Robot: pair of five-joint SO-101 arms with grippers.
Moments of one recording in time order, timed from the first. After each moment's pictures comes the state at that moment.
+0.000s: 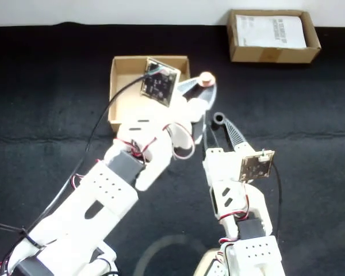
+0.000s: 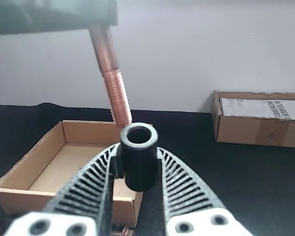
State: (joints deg) left arm 32.6 -34.7 39.9 6.1 16.4; right arm -16.0 -81.3 96.1 -6.9 -2.5
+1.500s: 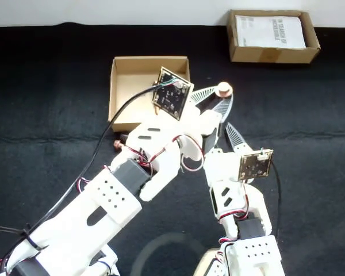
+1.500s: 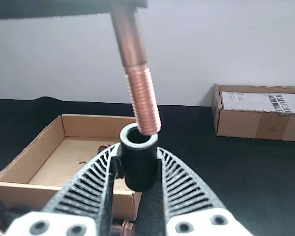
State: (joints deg) left arm 37.6 -35.6 39.9 7.0 16.4; right arm -16.0 -81.3 96.1 -5.5 -2.5
